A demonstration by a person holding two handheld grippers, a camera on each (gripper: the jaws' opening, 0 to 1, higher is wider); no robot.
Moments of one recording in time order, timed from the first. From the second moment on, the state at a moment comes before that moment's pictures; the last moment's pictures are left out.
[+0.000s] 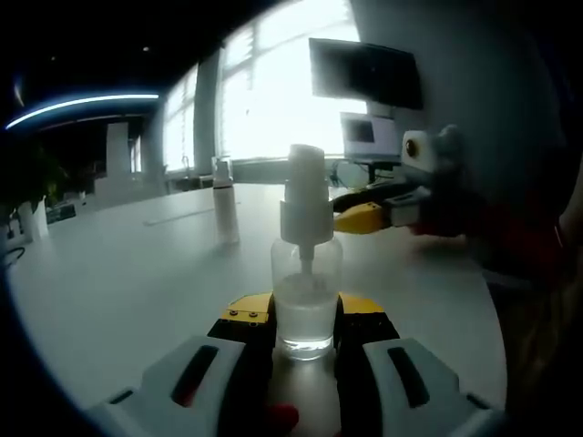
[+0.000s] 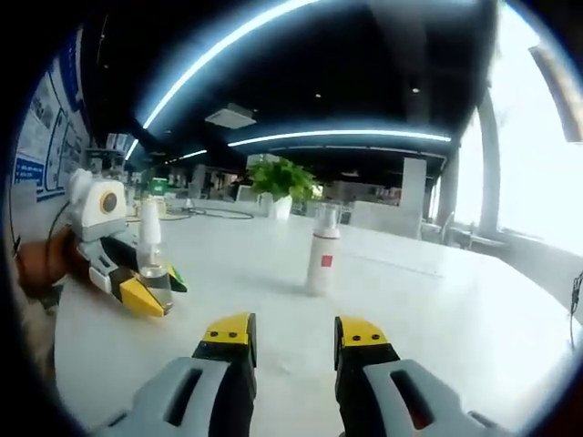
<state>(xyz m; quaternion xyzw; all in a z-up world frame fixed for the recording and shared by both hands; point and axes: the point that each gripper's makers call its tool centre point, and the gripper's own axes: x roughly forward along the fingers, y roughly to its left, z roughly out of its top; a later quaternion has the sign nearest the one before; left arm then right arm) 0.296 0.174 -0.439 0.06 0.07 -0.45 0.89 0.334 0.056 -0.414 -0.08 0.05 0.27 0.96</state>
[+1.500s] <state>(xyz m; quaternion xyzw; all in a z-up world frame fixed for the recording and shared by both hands) 0.295 0.173 -0.439 0.07 0.07 -0.46 0.88 0.351 0.062 -0.432 -0.07 0.07 0.26 0.96</state>
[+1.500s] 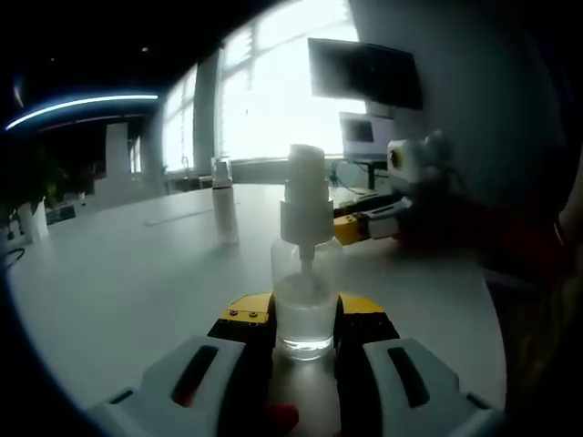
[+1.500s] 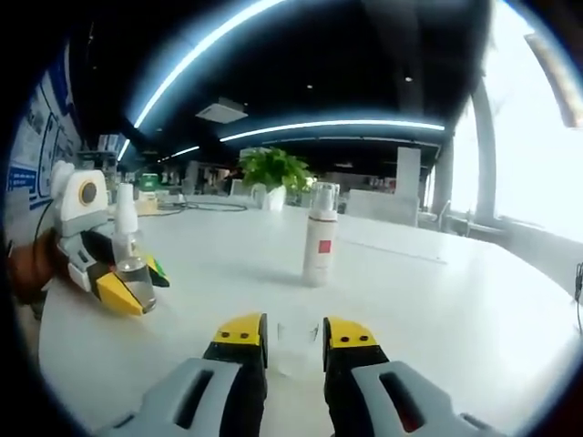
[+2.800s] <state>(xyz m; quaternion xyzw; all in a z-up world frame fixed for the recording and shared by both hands) 0.296 0.173 -0.439 0.07 0.07 -0.46 0.88 0.350 0.064 -0.431 -0.08 0.06 0.27 0.96</state>
